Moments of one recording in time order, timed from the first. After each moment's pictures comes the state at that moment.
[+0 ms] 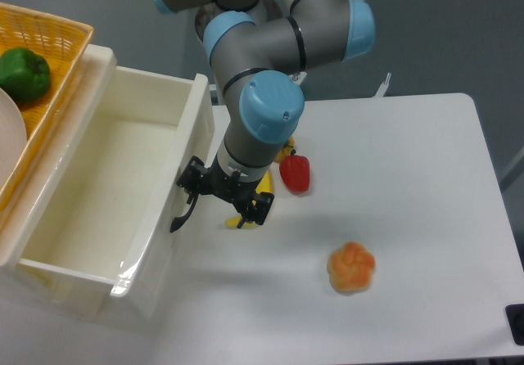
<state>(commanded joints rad) 2.38 -1.91 -1.46 -1.38 1.23 0.72</state>
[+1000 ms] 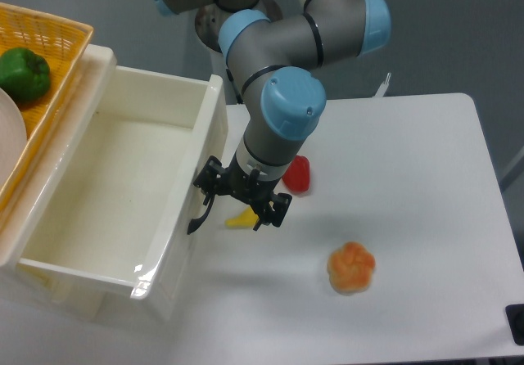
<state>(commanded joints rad) 2.40 -1.91 -1.45 -1.38 1.23 0.76</state>
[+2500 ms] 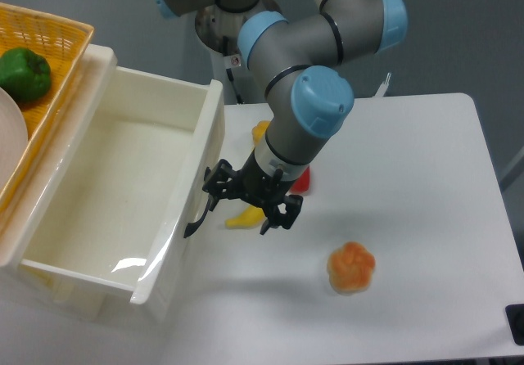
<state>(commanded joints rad) 2.48 -1.92 -1.46 -1.21 1.16 0.72</state>
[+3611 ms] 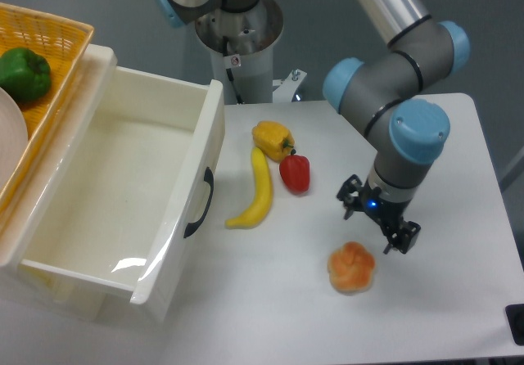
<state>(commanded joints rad) 2.65 -2.16 -1.43 -1.08 1.58 1.53</state>
